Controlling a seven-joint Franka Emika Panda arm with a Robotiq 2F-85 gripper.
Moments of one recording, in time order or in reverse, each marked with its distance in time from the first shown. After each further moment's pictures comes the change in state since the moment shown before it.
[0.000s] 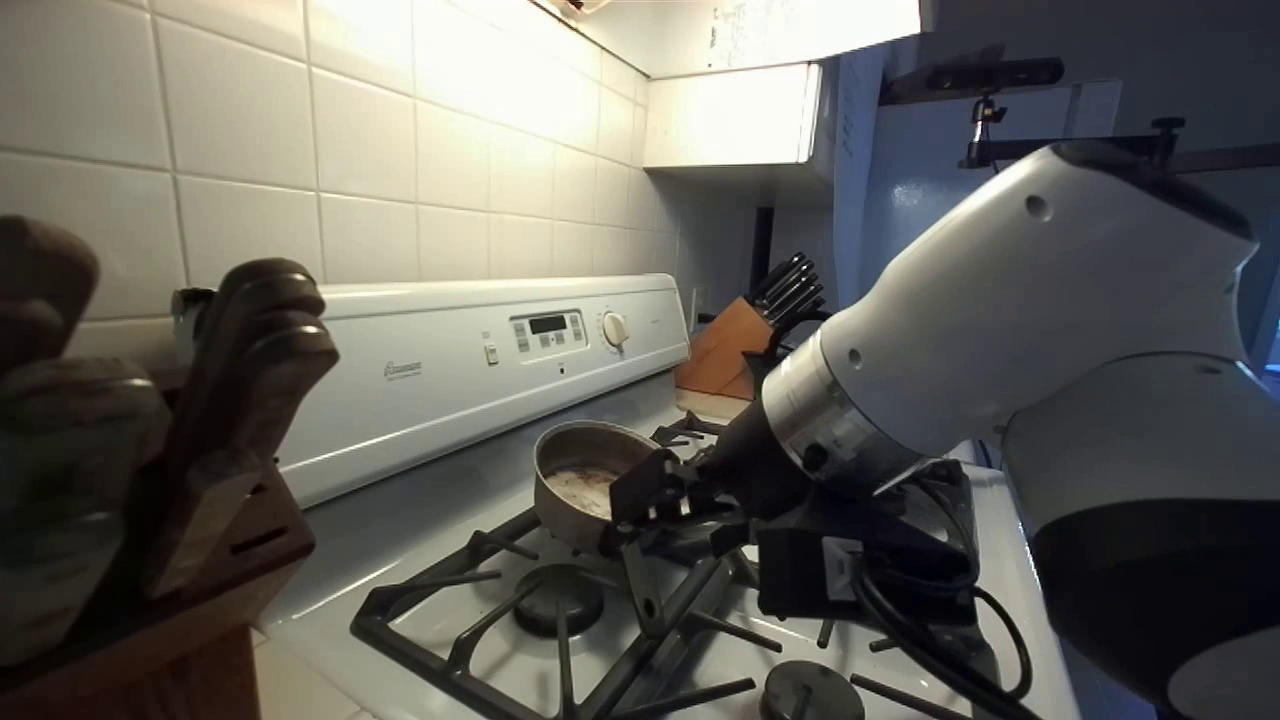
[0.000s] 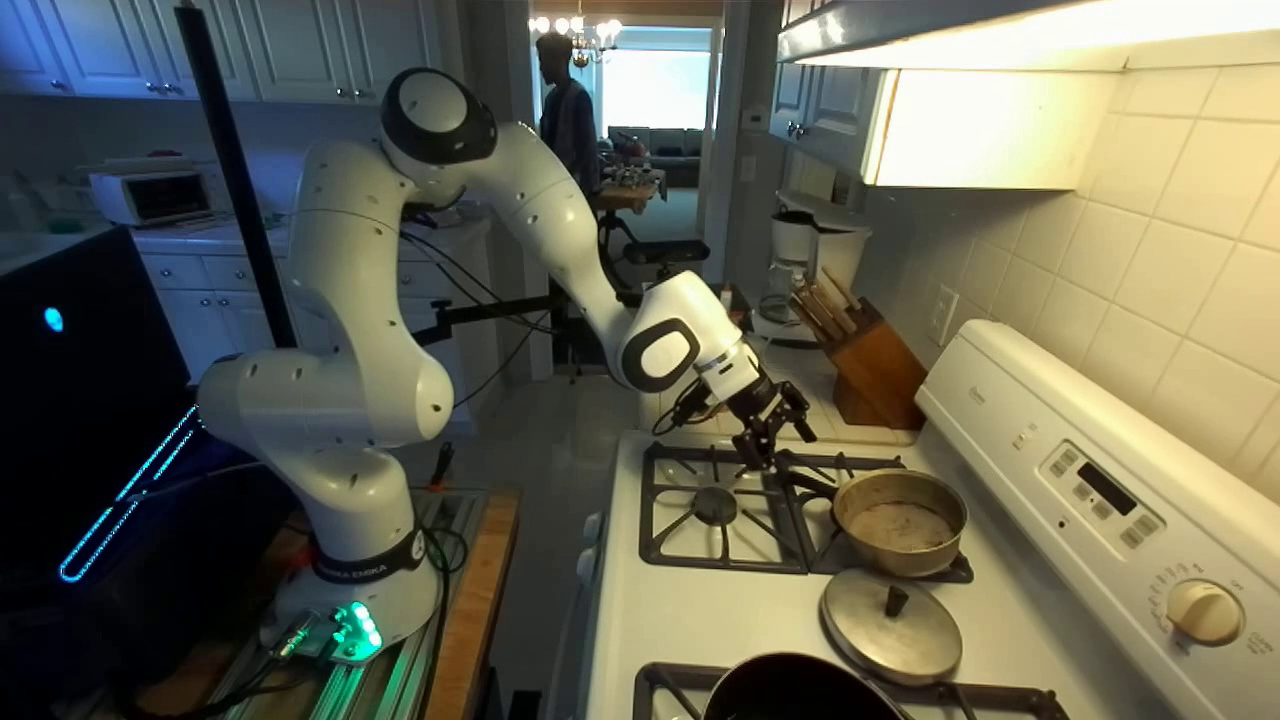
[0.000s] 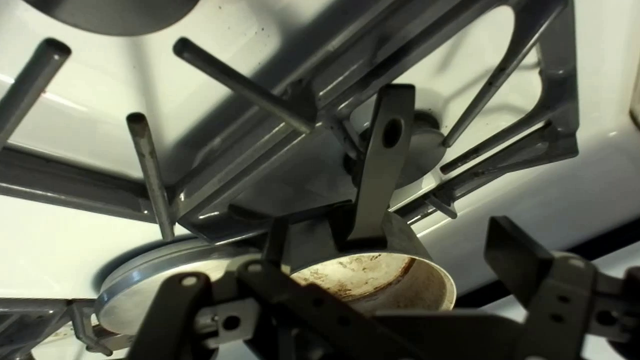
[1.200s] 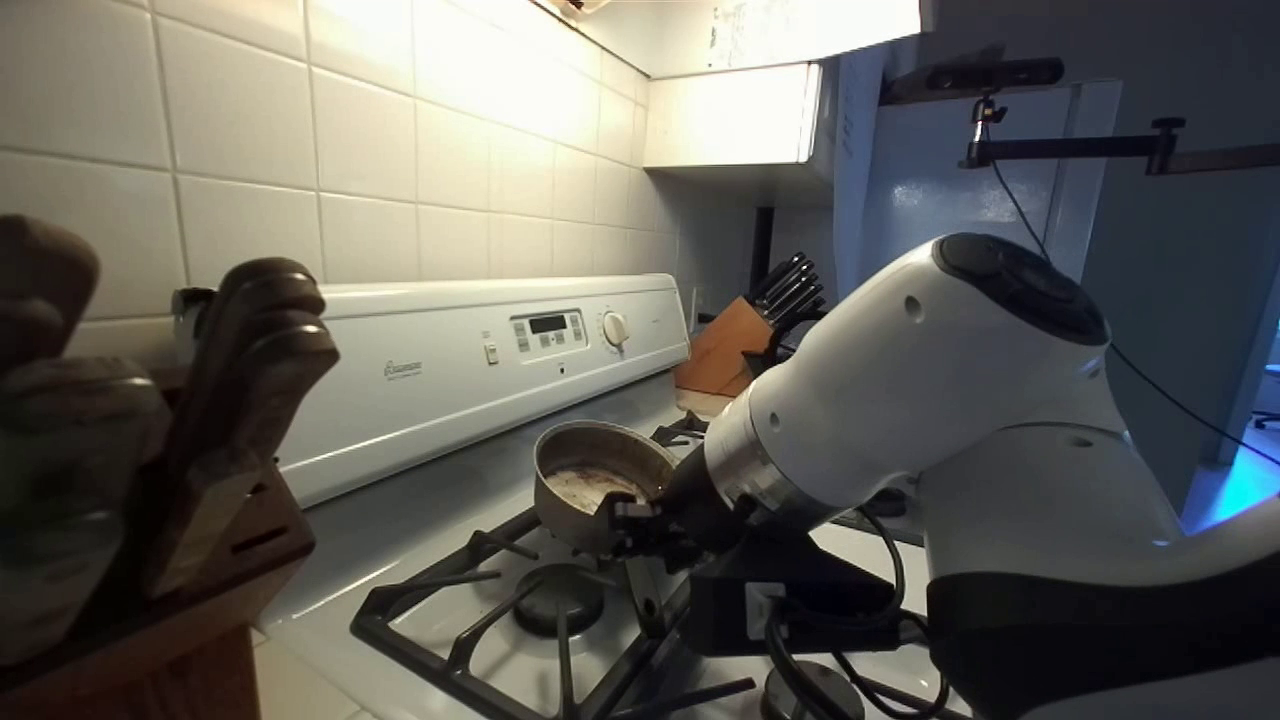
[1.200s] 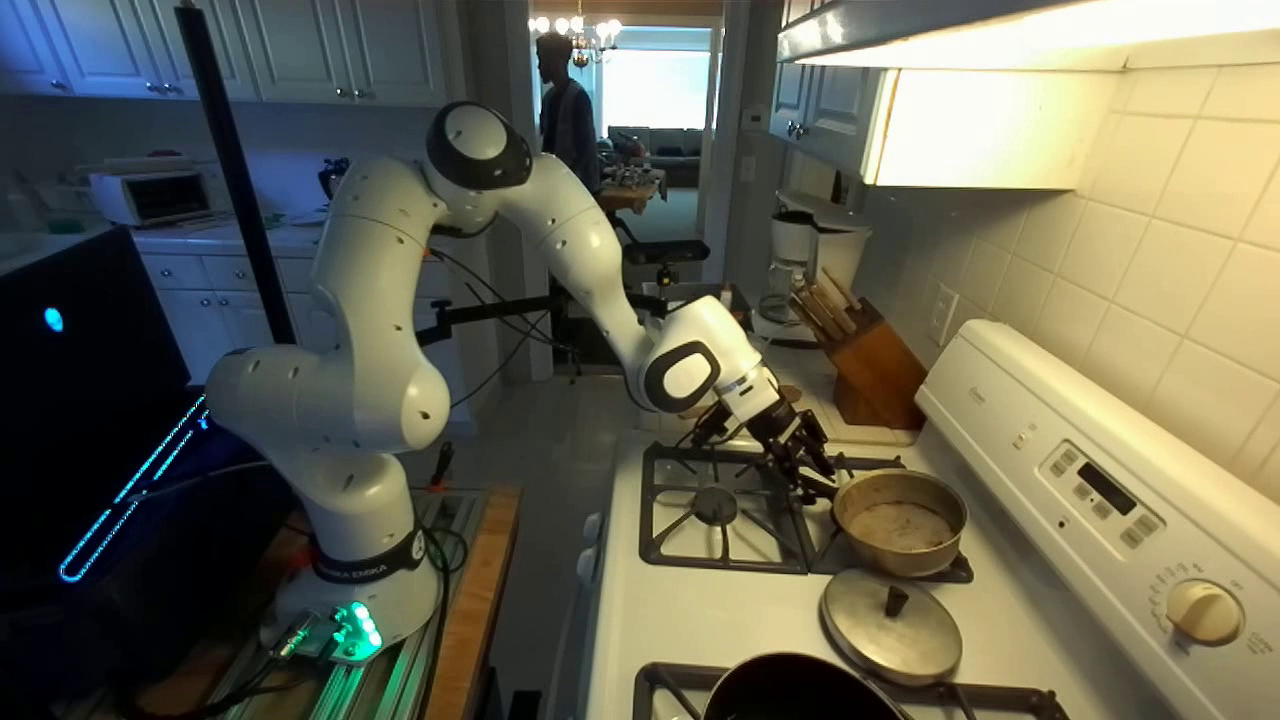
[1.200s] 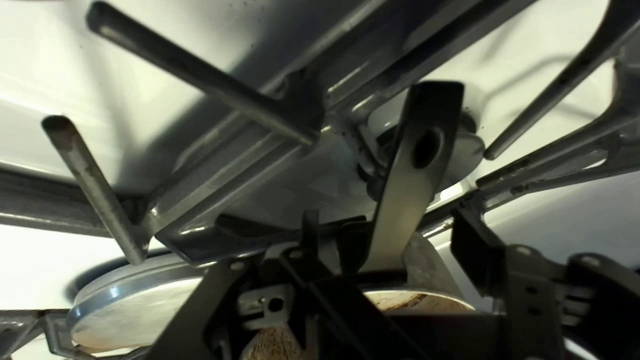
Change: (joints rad) arm -0.168 -0.125 0.130 0.111 0.027 0.000 0.000
